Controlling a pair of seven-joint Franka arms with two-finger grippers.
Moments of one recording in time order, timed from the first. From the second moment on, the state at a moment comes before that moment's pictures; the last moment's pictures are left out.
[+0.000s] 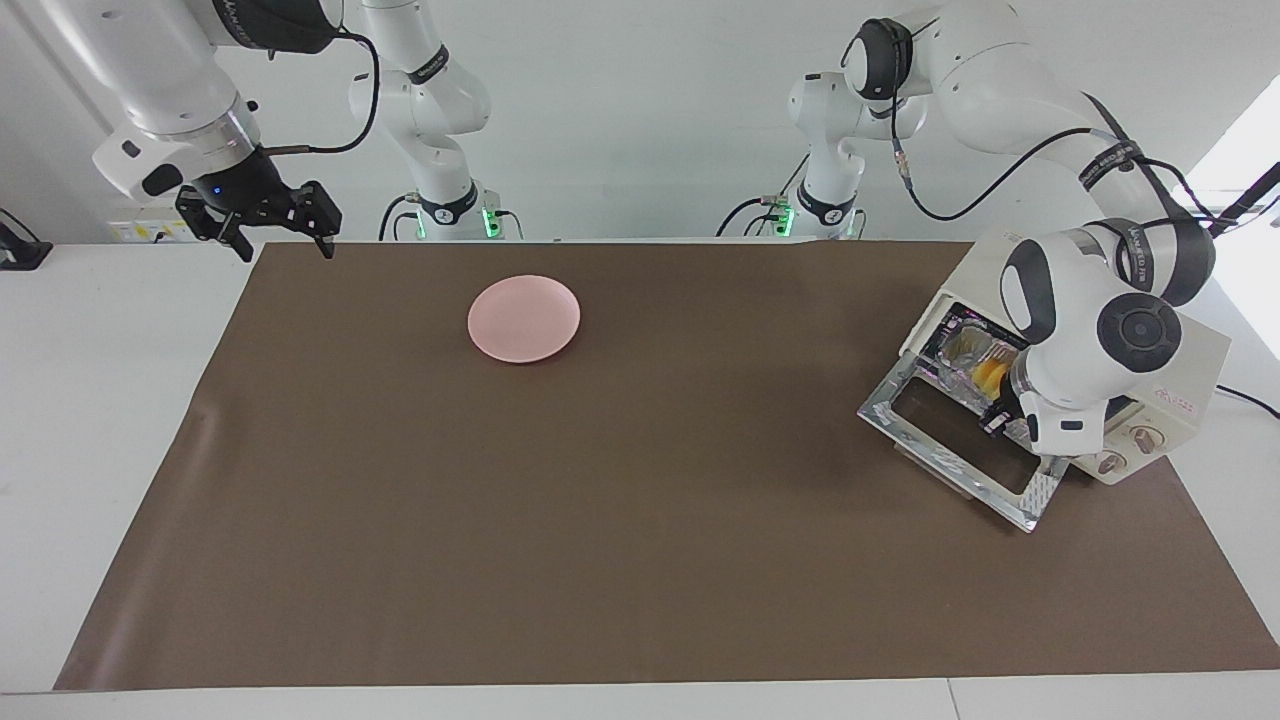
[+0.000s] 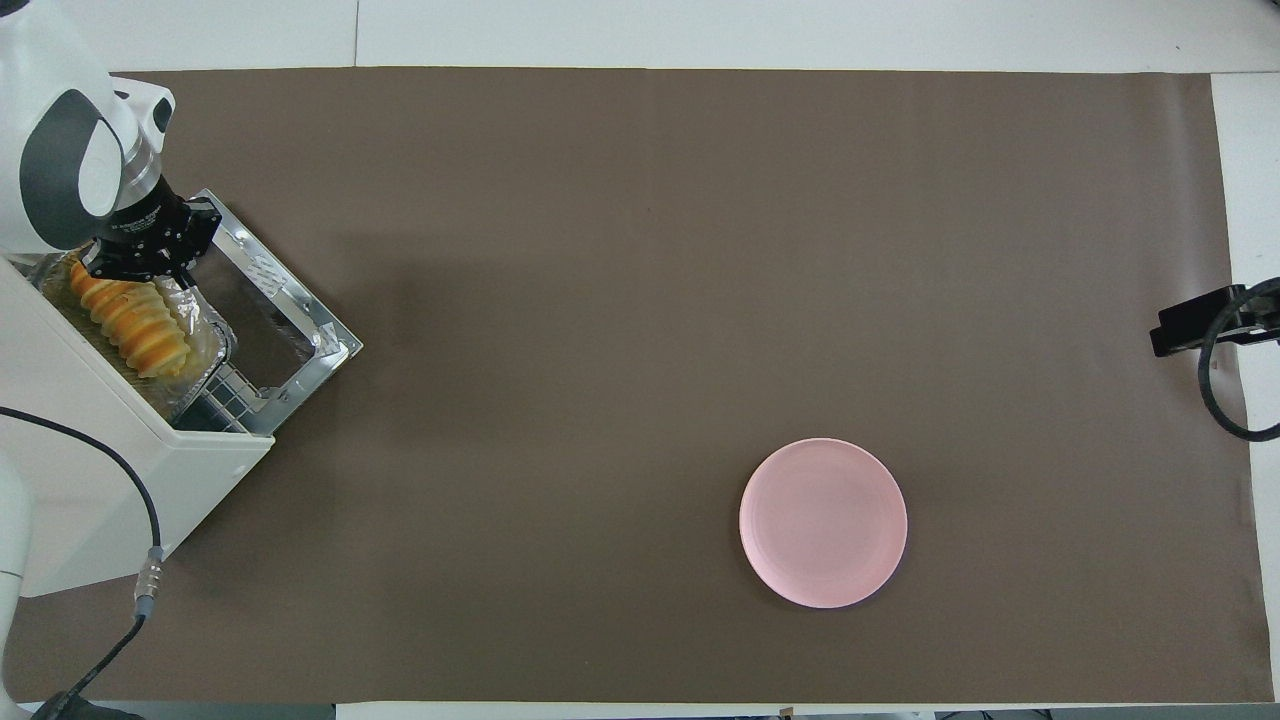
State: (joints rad) left arm -0.28 0.52 0.30 -1.35 0.09 1.56 -0.59; right arm -0.04 -0.03 0.00 -1.58 -0.03 1.45 -0.11
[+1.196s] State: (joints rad) left arm -0.28 0.44 0.30 -1.52 0.21 1.57 -0.55; right arm -0.04 -0.03 0.00 -1.58 -0.03 1.45 -0.11
